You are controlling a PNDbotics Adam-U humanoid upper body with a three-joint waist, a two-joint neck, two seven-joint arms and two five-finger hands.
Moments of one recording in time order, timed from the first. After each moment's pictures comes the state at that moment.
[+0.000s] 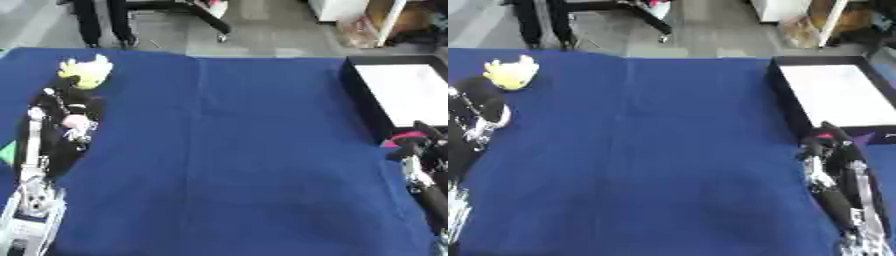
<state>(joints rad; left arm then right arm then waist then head) -0.11 0.23 0.02 -1.87 -0.22 -0.07 0.24 0.01 -0.17 0.05 -1.88 0.07 -0.20 -0.14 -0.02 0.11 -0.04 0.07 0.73</state>
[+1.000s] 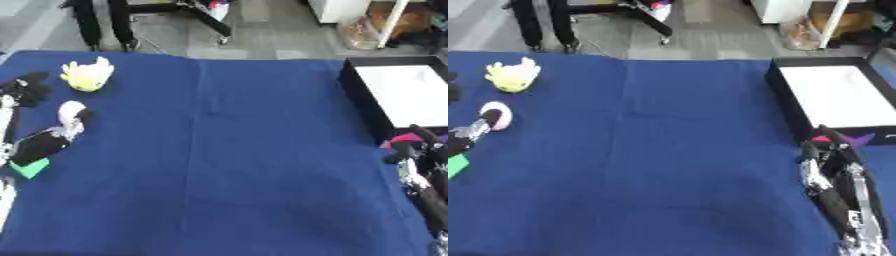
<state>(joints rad) -0.09 0.54 0.18 -1.87 -0.67 0.23 -0.12 0.02 -0.17 0.05 -1.87 0.07 -0.19 -0.13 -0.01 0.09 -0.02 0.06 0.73</state>
